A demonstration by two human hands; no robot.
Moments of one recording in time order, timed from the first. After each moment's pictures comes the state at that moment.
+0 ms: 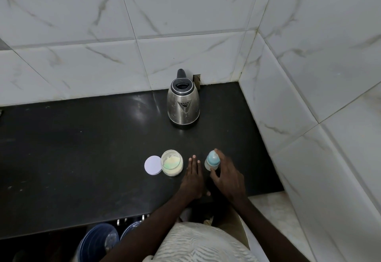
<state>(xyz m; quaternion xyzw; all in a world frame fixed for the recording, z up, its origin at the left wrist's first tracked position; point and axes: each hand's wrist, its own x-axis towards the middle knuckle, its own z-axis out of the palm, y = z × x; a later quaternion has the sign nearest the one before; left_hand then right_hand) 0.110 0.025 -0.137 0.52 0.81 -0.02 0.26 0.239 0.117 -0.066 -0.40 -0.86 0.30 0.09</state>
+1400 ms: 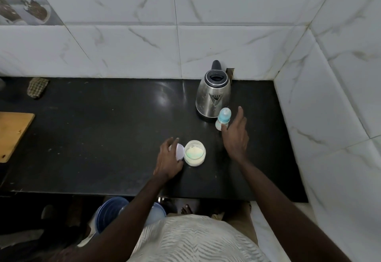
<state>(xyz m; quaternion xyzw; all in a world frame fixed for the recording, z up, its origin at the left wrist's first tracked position) -0.010 -0.081 -0.118 0.32 0.91 0.23 0.16 0.094 0.161 -0.044 -0.48 -0.81 0.30 0.15</state>
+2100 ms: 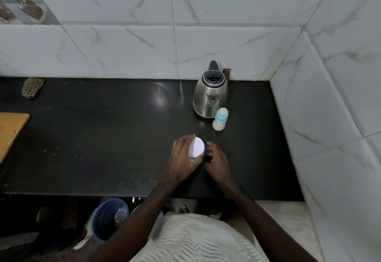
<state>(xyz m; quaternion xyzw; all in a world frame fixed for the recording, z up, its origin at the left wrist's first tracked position) 0.042 -0.041 -0.056 0.36 0.85 0.38 0.06 0.147 0.083 -0.069 -0.35 -0.80 0.48 0.05</state>
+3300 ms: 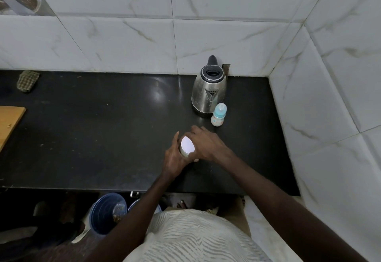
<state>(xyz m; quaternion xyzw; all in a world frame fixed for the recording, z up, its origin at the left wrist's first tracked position) 0.038 -0.050 -0.068 0.18 0.84 0.43 0.27 0.089 0.097 0.002 -0.09 -0.98 0.12 -0.12</state>
